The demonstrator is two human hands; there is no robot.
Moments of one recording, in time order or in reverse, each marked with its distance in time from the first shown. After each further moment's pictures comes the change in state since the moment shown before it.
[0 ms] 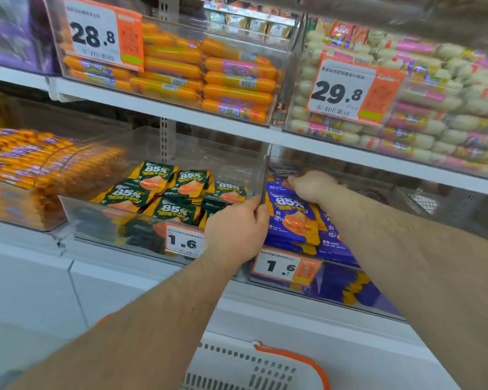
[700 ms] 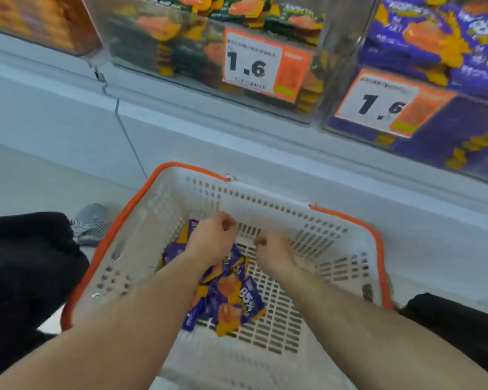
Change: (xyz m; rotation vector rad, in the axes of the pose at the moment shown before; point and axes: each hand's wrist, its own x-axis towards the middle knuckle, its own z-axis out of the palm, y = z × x) left_hand -0.220 -0.178 0.100 -0.249 -0.526 -0.610; right_hand -0.241 0.064 0.336 0.283 -0.651 -0.022
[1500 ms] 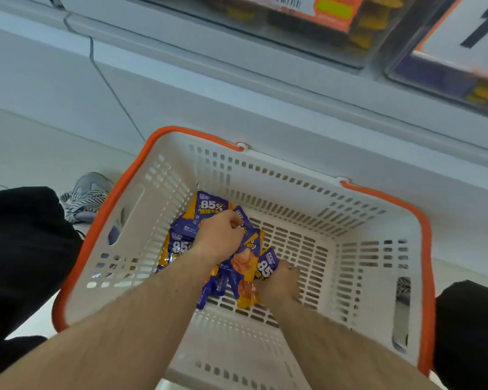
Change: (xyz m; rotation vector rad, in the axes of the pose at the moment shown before) left_hand 0.018 -0.048 0.035 -0.030 -0.160 -0.215; right_hand -0.009 0.070 0.104 -0.026 -0.053 0.484
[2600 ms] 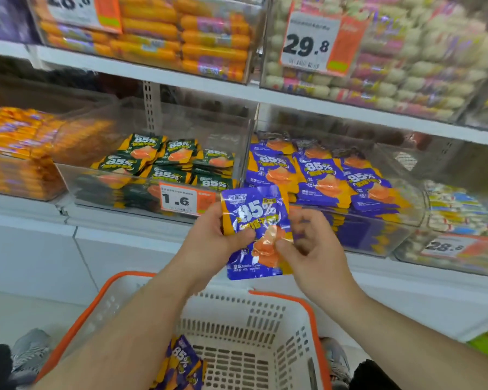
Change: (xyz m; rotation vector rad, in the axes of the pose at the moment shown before) left_hand -0.152 0.234 -0.088 -0.773 -0.126 0.761; right_hand -0.205 -0.035 -0.318 0.744 0.533 -1.054
